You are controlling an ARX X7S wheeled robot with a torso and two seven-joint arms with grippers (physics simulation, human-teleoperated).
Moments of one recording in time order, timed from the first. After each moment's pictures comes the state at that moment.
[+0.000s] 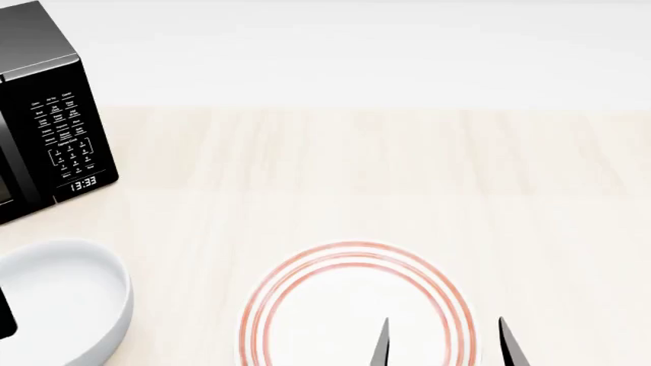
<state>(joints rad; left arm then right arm) -0.53 -0.89 0.45 -0.01 -1.39 -0.47 -0.74 -0.14 0.29 -0.24 -0.60 0.07 0.16 0.35</state>
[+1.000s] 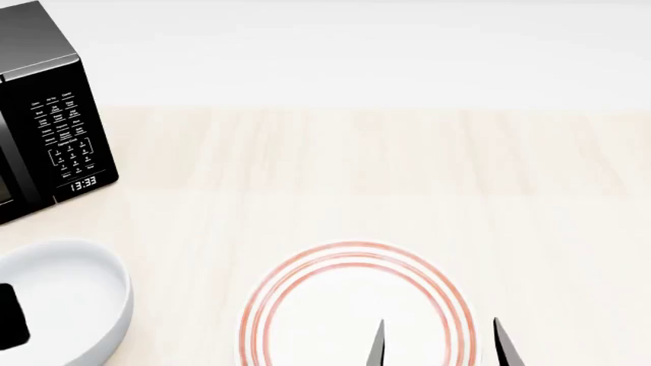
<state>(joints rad) -0.56 -0.83 0.50 -0.09 -1.32 -0.48 -0.74 -0.14 0.31 -0.27 -0.59 0.08 0.15 0.37</state>
